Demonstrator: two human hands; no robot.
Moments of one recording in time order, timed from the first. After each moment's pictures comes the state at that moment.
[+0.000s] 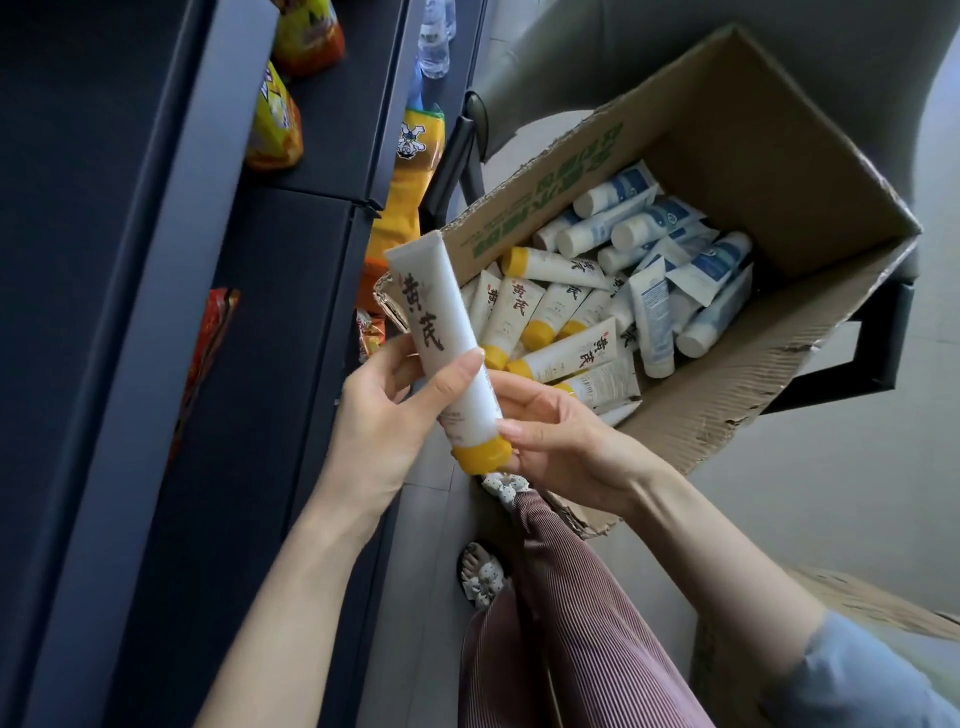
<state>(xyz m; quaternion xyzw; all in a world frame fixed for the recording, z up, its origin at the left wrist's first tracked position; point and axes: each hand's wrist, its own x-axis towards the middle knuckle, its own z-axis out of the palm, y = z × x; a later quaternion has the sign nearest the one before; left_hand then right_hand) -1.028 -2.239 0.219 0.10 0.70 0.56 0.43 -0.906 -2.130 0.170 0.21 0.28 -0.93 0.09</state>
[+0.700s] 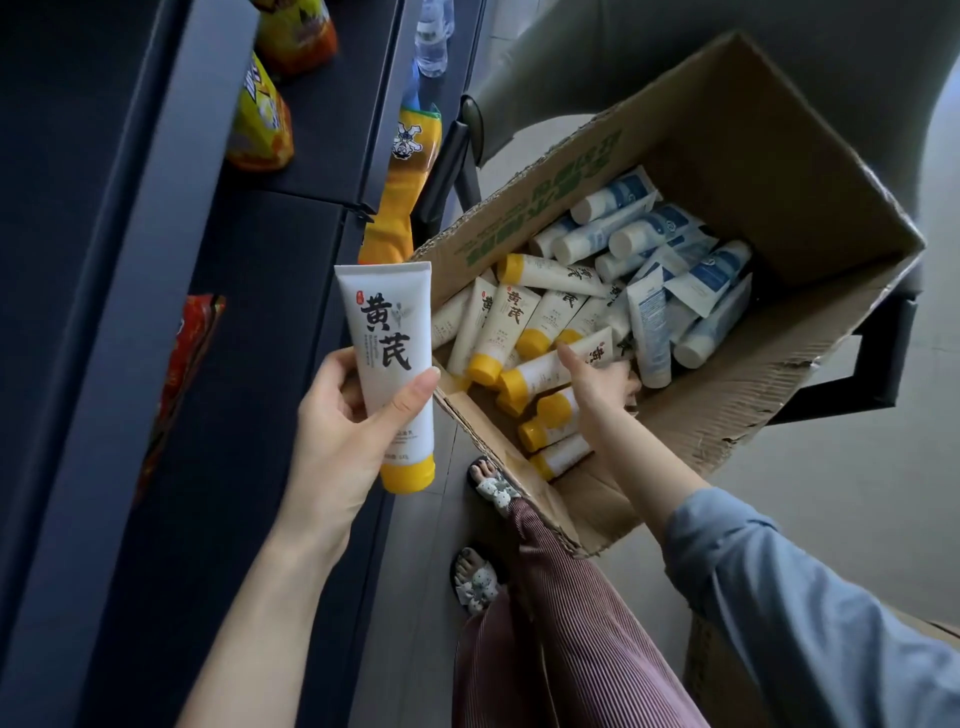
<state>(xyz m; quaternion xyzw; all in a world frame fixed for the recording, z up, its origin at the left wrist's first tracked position) -1.037 -2.248 0.206 0.04 0.71 0.57 0.40 -0.915 -2.073 0.052 0.76 0.43 -0.49 -0.02</state>
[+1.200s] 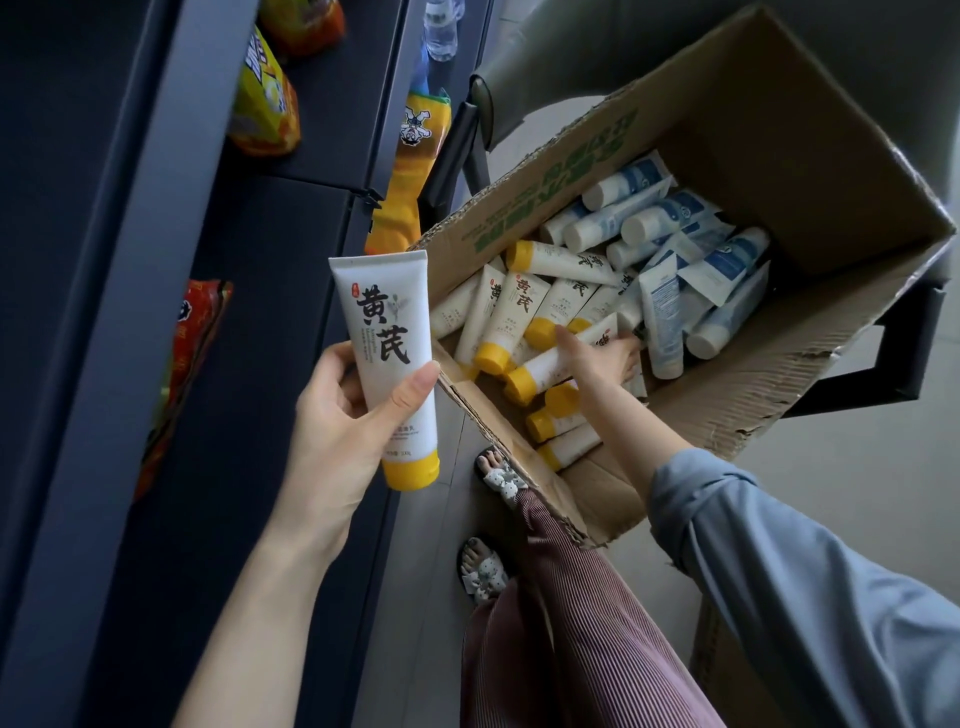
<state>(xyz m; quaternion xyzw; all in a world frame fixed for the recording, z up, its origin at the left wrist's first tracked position) -1.035 -2.253 0.205 0.03 0.72 0.57 0.40 -0.929 -2.067 0.036 0.75 0.46 -0.47 -0.06</state>
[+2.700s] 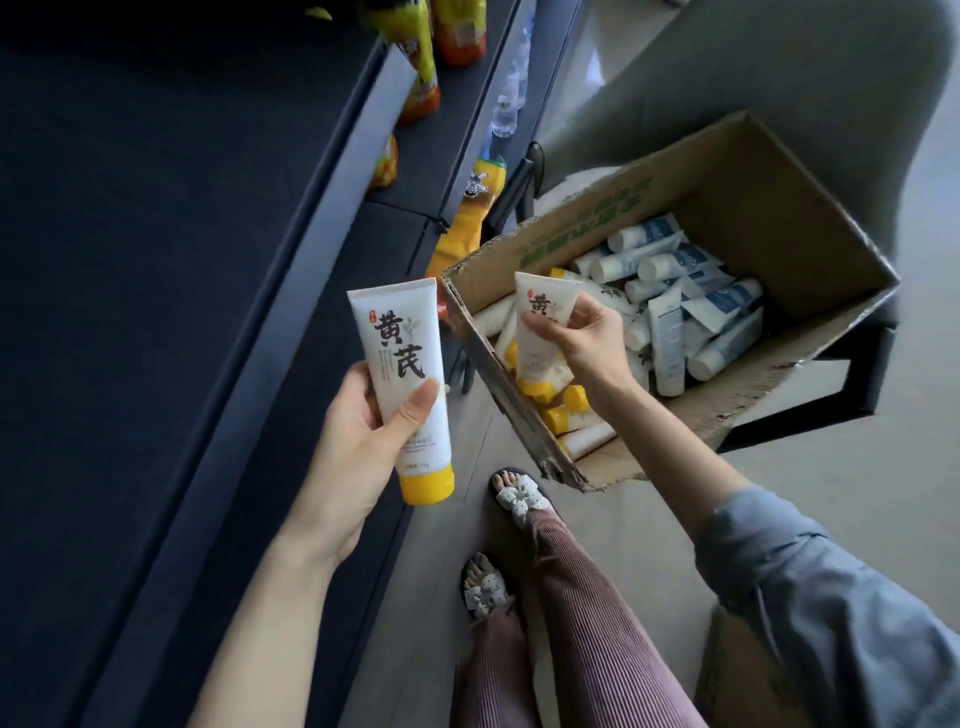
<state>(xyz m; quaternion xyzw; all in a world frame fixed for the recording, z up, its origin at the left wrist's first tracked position) -0.990 -2.321 0.273 0.04 0.70 0.61 0.37 -0.932 -2.115 0.167 0.39 0.60 -0.69 -0.15</state>
